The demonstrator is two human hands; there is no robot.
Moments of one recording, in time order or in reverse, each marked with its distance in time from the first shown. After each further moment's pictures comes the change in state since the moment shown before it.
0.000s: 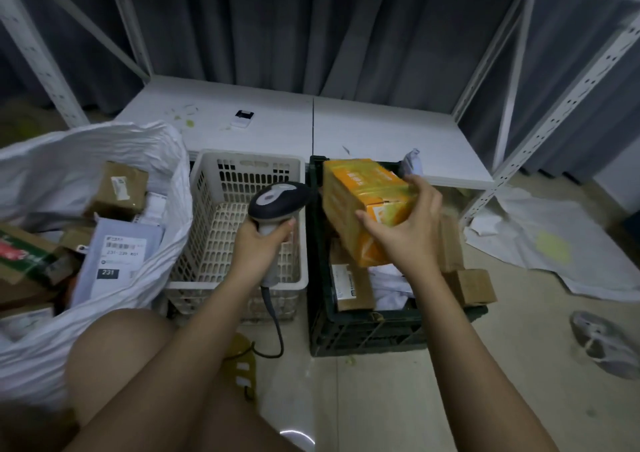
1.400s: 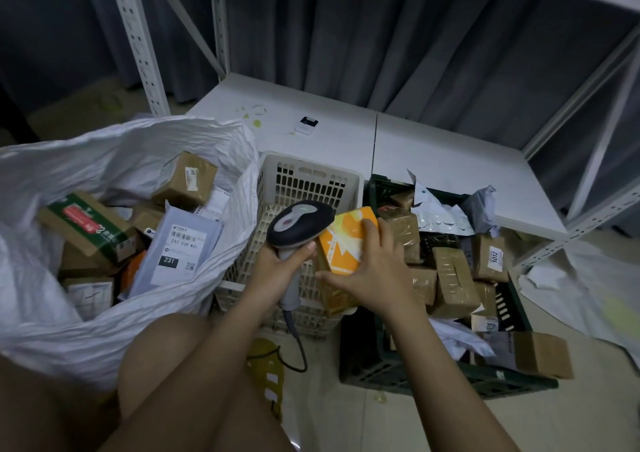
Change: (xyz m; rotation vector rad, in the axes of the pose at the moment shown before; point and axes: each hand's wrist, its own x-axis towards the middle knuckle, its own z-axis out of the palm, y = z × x) left_hand 0.019 -0.034 -0.070 -0.283 0.000 -0.095; right_hand -0.022 -0.049 0.120 -0.497 -0.544 -0.177
